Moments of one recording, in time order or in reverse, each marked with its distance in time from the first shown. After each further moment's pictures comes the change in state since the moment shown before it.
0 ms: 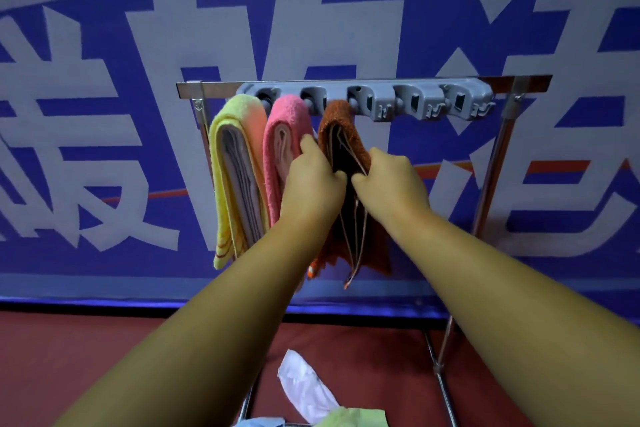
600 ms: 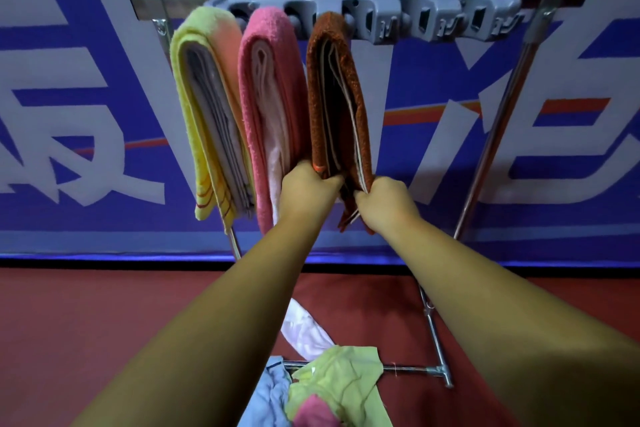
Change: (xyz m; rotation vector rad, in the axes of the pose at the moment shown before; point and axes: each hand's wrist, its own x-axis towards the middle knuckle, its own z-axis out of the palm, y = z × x) left_hand -0.037 -0.091 0.079 -0.089 -0.083 -0.308; right_hand -0.055 0.072 0.100 0.124 -0.284 0.291
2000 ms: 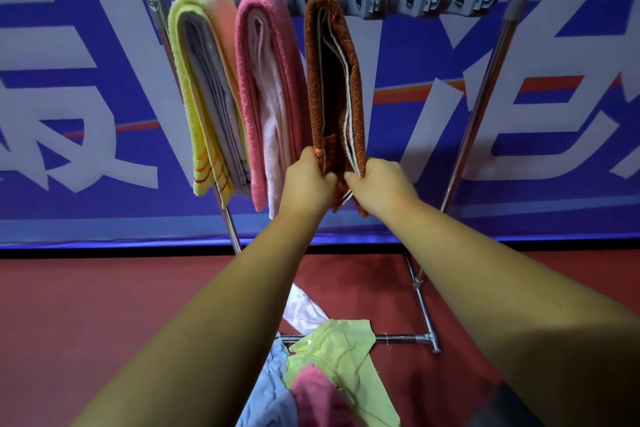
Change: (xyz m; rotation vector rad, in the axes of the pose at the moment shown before) left_hand -0.027 -0.026 0.004 0.049 -0.086 0.148; right_hand -0.038 0.001 -0.010 -0.022 0.007 -0.042
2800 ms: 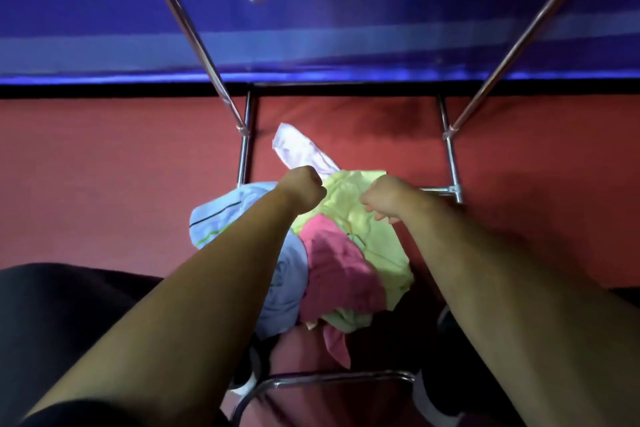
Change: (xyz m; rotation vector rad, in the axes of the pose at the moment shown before) left_hand -0.133 -0.298 0.123 0.411 -0.802 -0.450; right_hand -0.100 0.206 0.266 -0.173 -0.861 0.518
